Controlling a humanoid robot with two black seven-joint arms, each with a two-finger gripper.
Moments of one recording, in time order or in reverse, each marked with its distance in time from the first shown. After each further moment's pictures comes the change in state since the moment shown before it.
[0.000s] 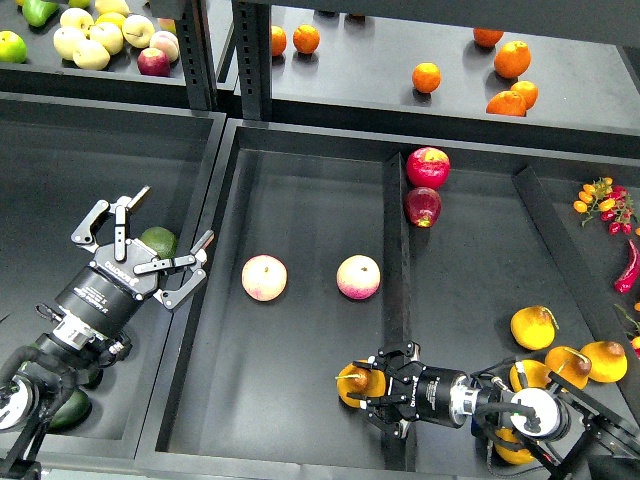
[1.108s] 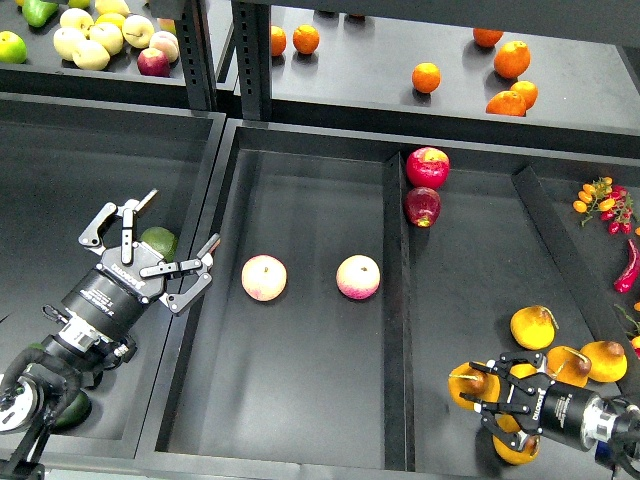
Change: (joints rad) left arm 0.000 0.000 0.015 0.001 0.002 0.000 0.000; right arm -0.266 -0.180 0.029 -0.002 0.009 0.127 0.000
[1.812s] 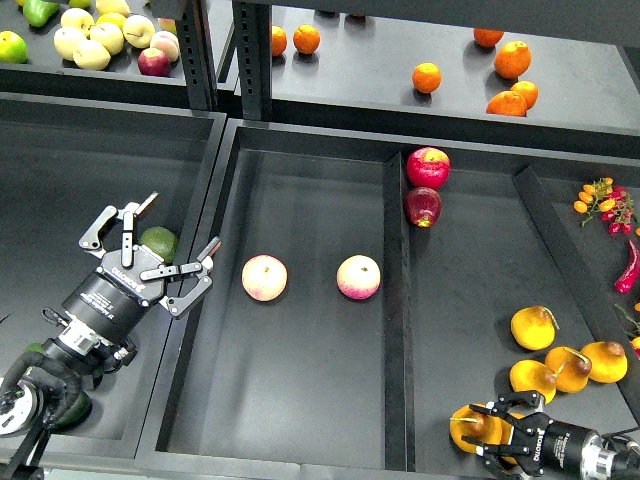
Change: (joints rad) left arm 0.011 0.000 0.001 -0.006 0.000 0.000 0.000; right arm -0.003 0.044 -0.007 -0.049 -0.046 0.000 0.000
